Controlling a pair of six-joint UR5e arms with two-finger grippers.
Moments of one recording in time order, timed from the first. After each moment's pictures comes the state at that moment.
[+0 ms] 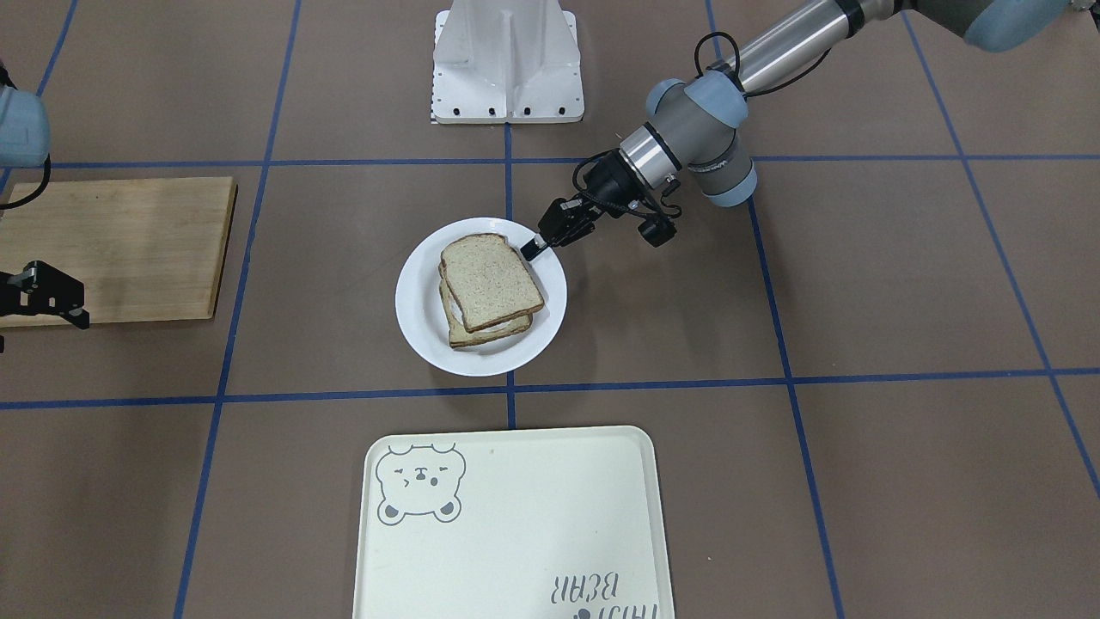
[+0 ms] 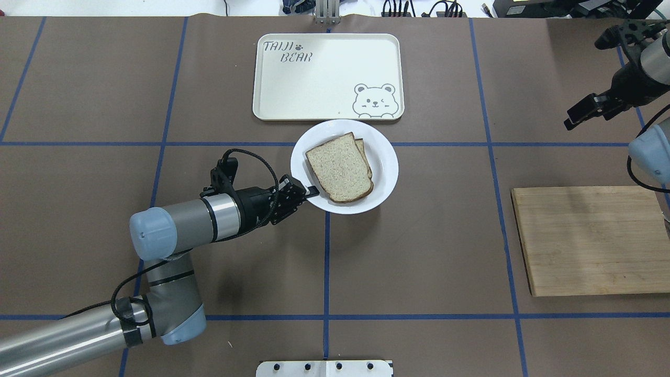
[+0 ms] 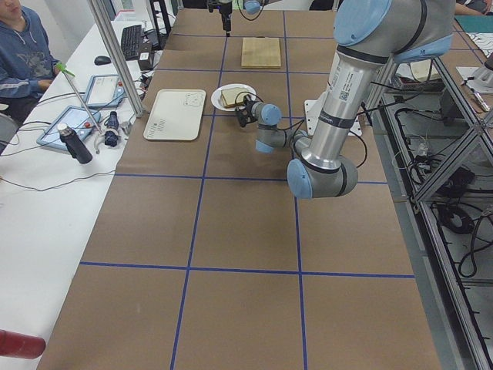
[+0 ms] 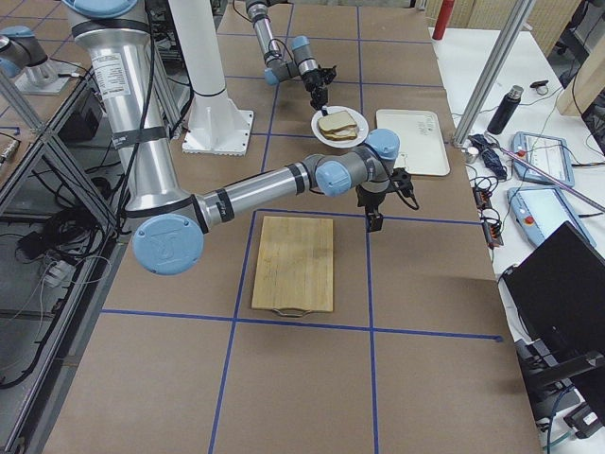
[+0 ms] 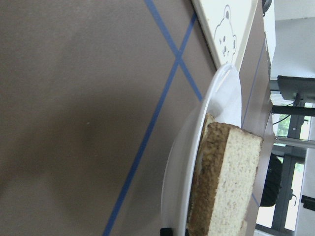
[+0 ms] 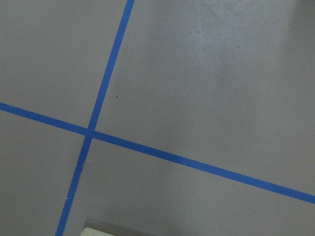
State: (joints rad) left arm -0.41 -2.10 -1.36 -3.04 -1.50 -2.05; right arm 1.17 -1.35 1.69 -1.48 2.29 0.31
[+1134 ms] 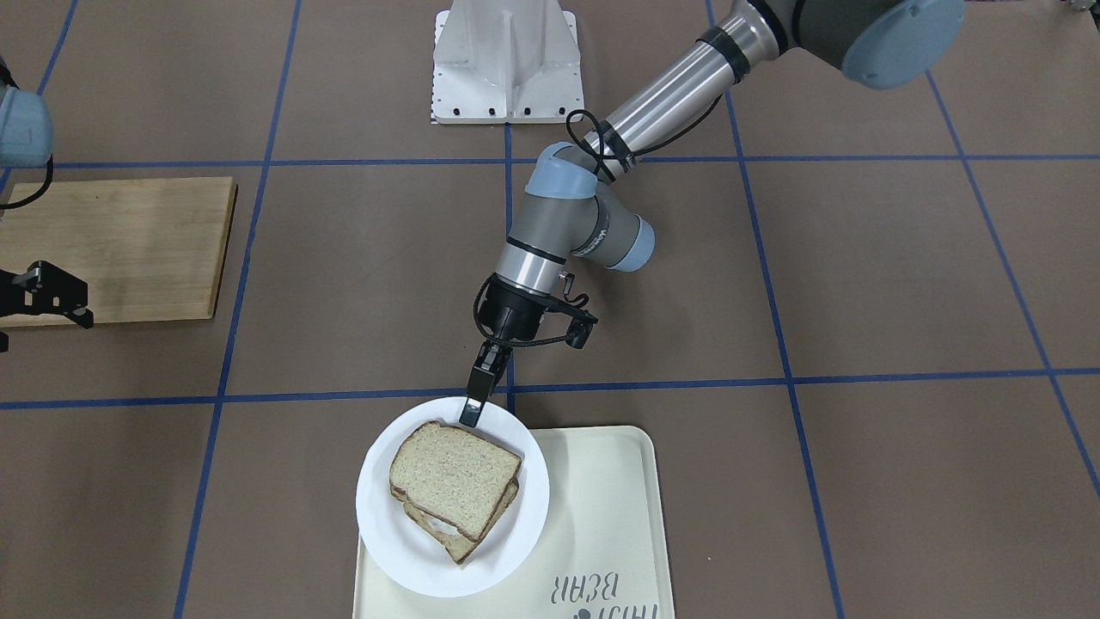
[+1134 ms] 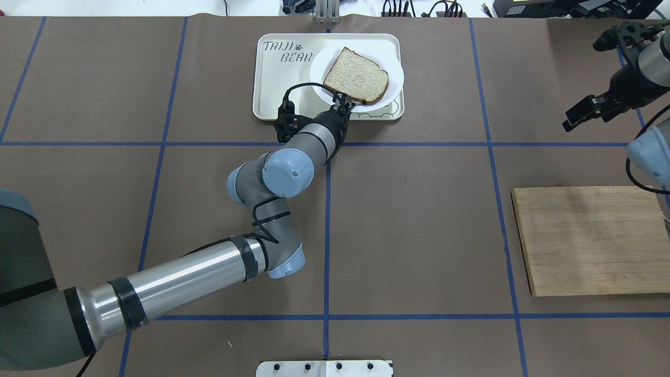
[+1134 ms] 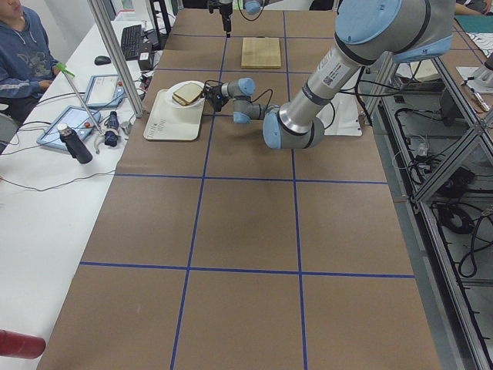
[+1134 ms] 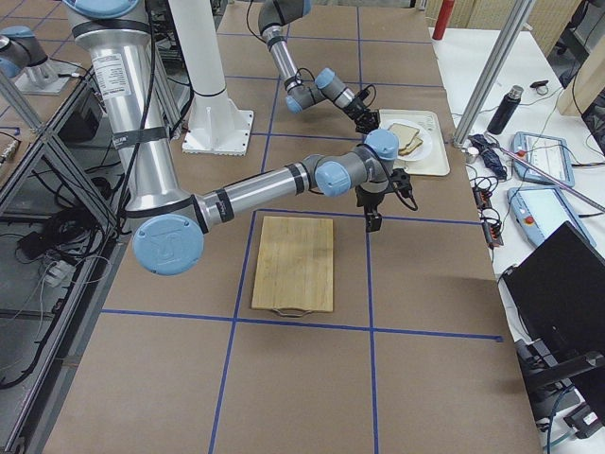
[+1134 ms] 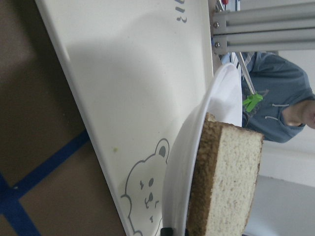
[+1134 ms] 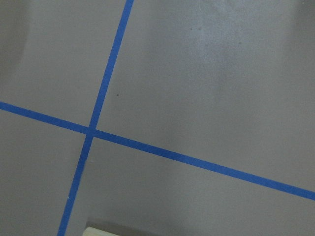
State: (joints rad) left arm -0.48 -2.60 -0.77 -2.81 -1.14 -2.43; right arm 1.16 -1.35 1.70 -1.48 2.29 0.32
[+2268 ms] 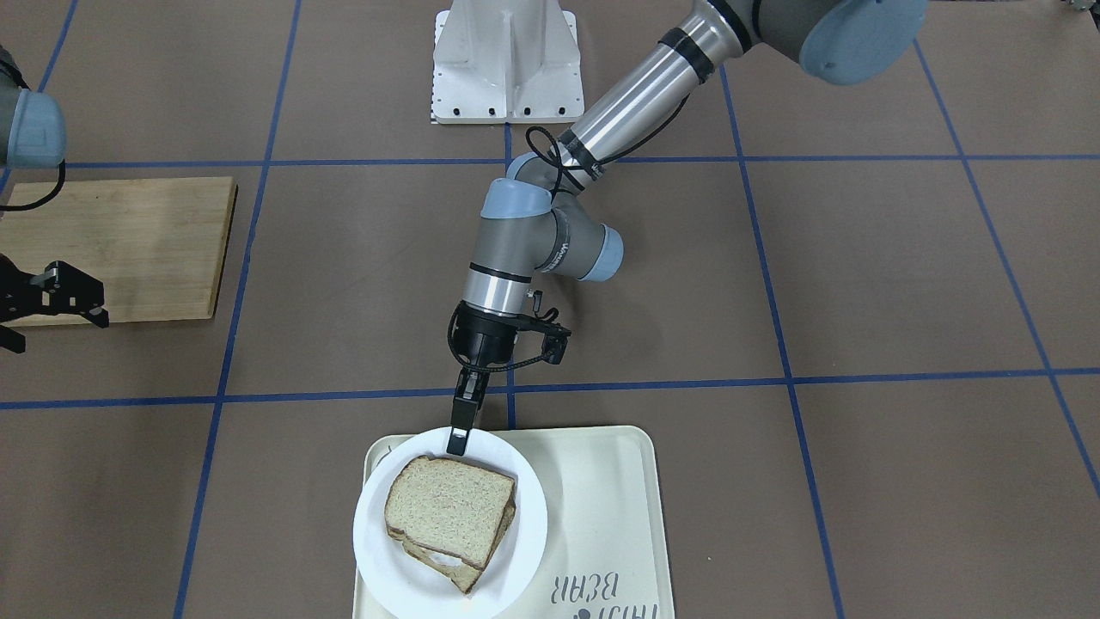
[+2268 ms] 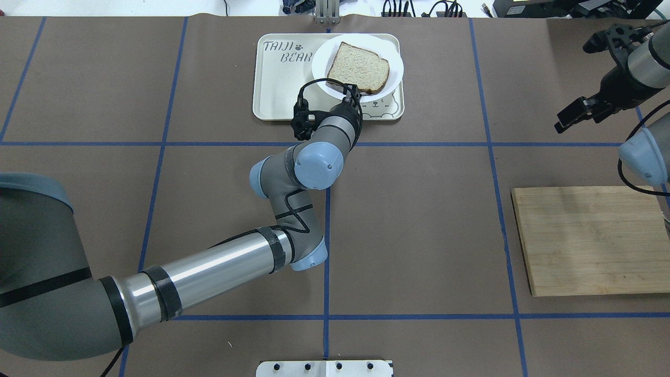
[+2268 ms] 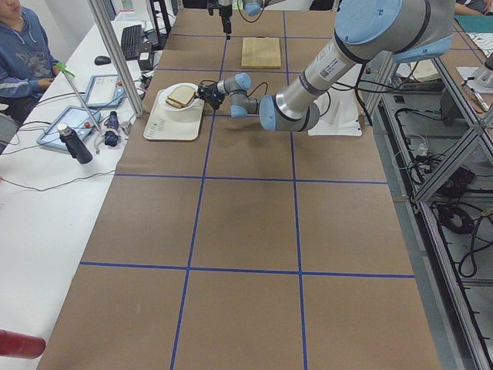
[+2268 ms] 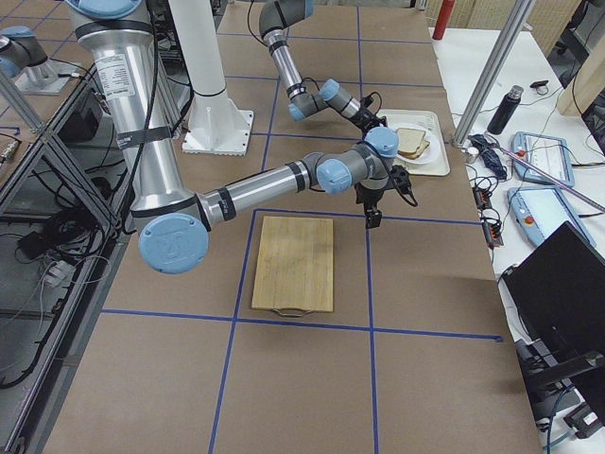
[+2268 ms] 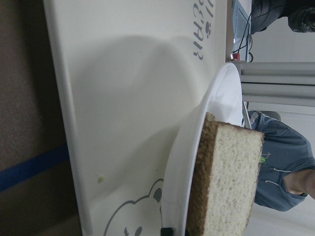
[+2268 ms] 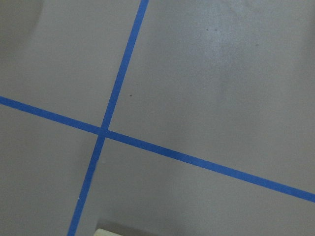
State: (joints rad) left arm -0.48 -2.73 -0.59 -2.78 -1.07 -2.54; right arm 1.14 -1.34 1.69 -1.48 2.29 0.32
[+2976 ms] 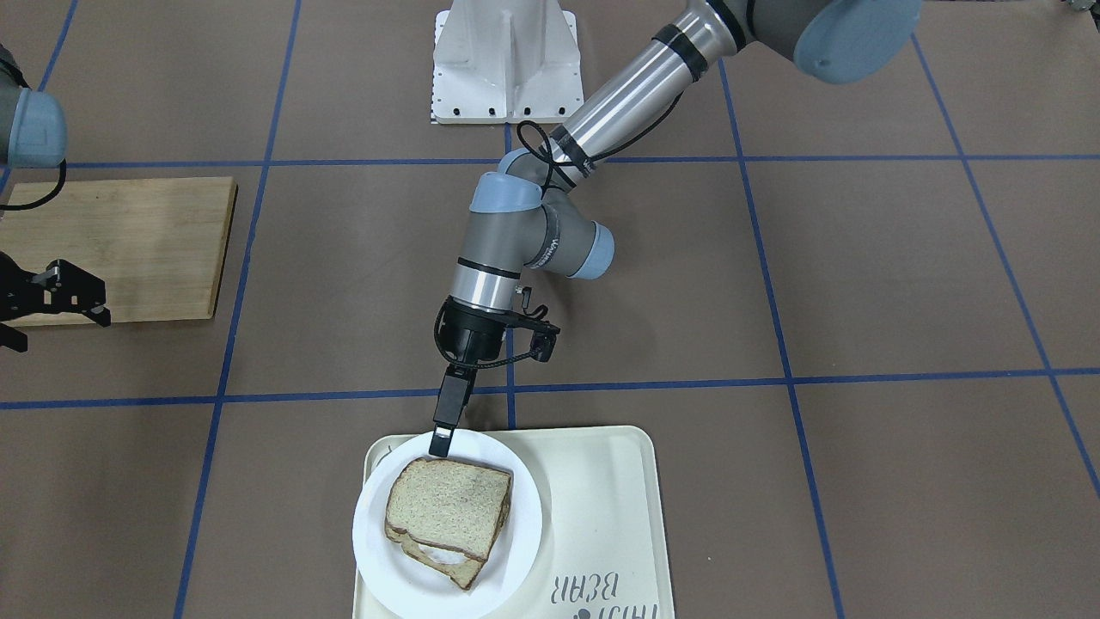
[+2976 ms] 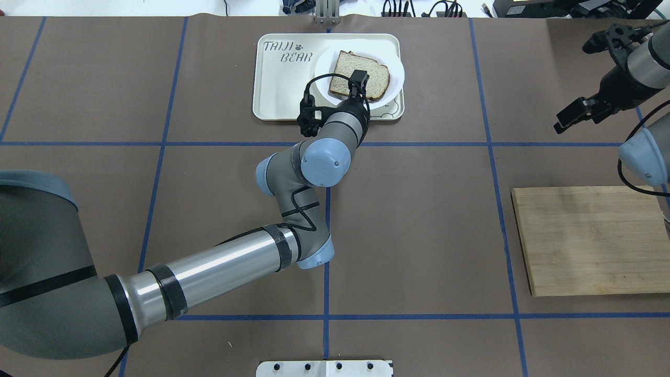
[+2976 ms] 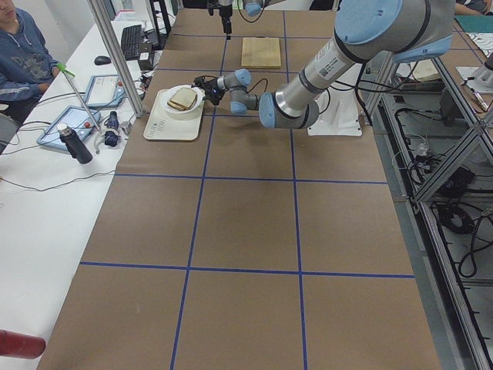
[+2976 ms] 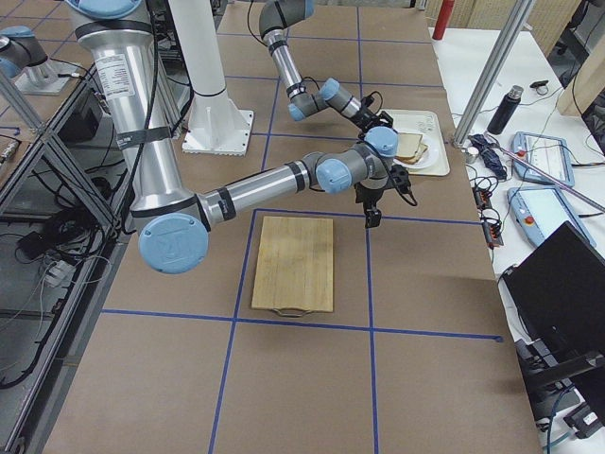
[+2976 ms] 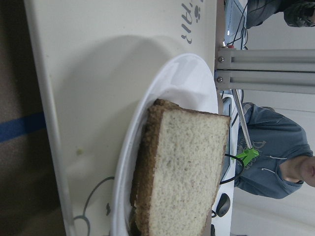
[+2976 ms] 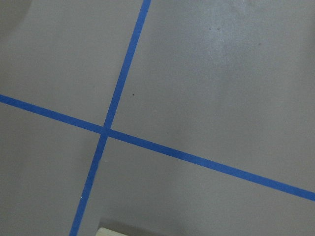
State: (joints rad) left arm -0.48 -2.75 -0.59 -2.78 -1.07 -2.54; right arm 1.14 -1.34 1.70 -1.48 2.30 0.32
